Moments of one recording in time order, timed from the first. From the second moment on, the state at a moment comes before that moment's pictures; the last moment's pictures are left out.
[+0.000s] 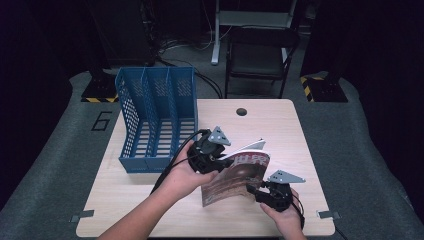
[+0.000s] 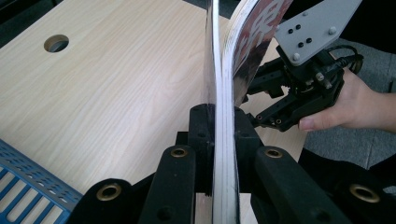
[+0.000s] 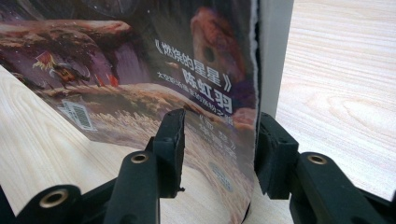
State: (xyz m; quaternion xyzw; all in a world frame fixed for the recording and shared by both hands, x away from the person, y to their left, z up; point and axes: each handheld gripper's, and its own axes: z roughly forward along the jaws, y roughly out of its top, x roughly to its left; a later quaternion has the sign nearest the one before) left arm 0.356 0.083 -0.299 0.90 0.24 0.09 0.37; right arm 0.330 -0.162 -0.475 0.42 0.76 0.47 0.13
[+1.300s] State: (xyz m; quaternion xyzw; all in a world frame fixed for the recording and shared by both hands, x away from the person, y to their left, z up) left arm 0.362 0.081 -0.289 0.92 0.22 0.07 0.31; right arm 0.331 -0.162 -0.477 0.42 0.76 0.47 0.13
